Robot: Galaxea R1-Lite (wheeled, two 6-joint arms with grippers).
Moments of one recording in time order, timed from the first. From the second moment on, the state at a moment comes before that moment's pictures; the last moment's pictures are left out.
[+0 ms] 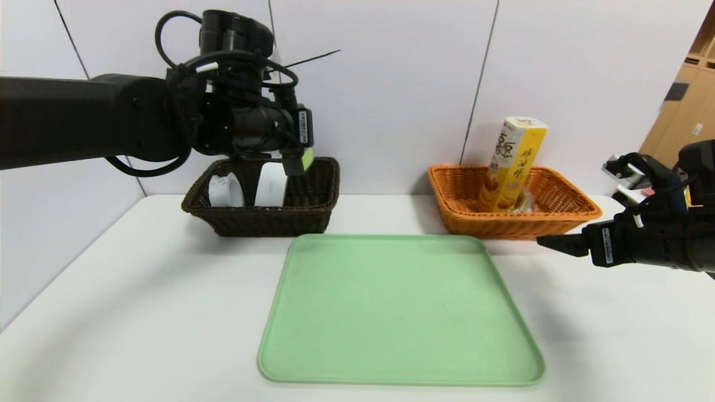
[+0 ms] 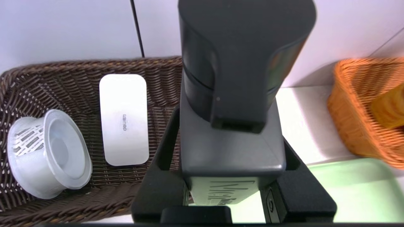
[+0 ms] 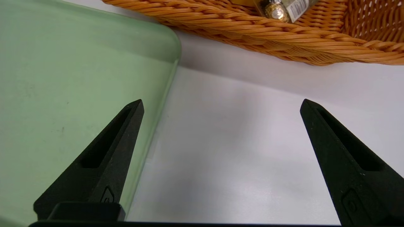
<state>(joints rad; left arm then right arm) -0.49 1.90 -1.69 0.08 0.25 -0.23 0.02 1.51 -0.84 -0.07 0.21 -0.14</state>
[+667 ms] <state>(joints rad) -0.43 2.11 -1.74 0.00 0.23 -0.22 0.01 1.55 -0.91 -0.06 0.20 -0.13</state>
